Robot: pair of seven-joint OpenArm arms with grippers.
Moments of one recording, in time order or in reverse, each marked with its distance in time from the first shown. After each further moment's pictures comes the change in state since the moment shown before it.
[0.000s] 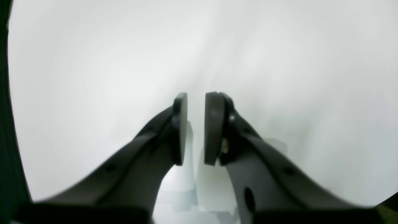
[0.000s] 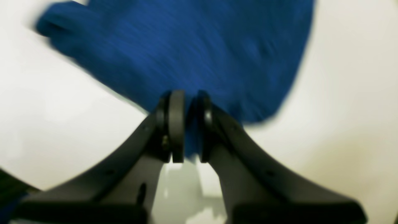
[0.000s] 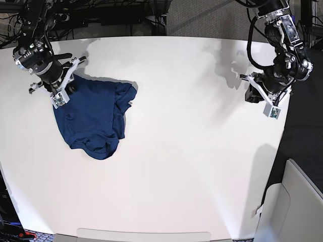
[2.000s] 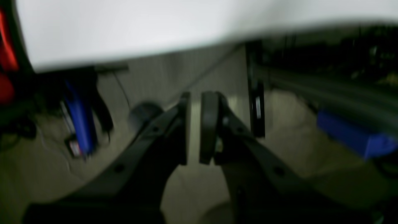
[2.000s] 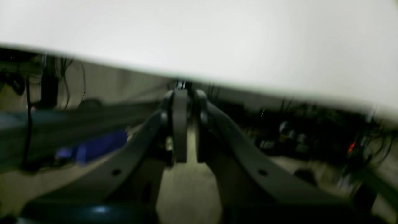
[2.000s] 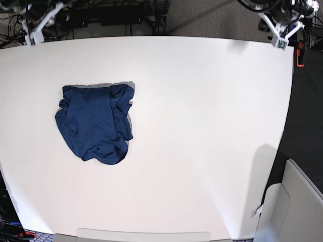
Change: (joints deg) left arm 36.1 -0.4 -8.8 14.9 -0.7 -0.2 -0.9; right arm -33.9 -0.1 18.6 4.0 31.6 -0.2 3.8
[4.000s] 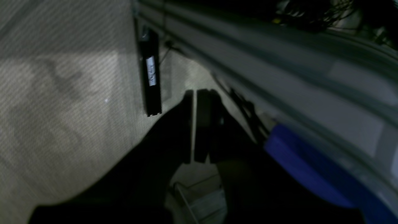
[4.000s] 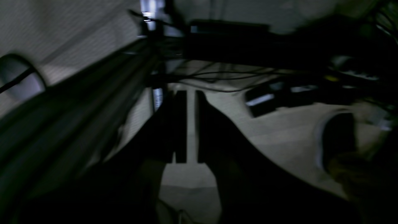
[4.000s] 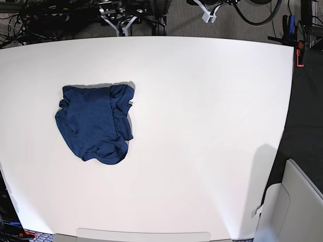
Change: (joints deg) left arm -31.7 4.2 38.9 -97.0 11.6 0.7 -54.9; right arm 43.3 -17.9 -27.8 -94.2 -63.8 -34.2 48.9
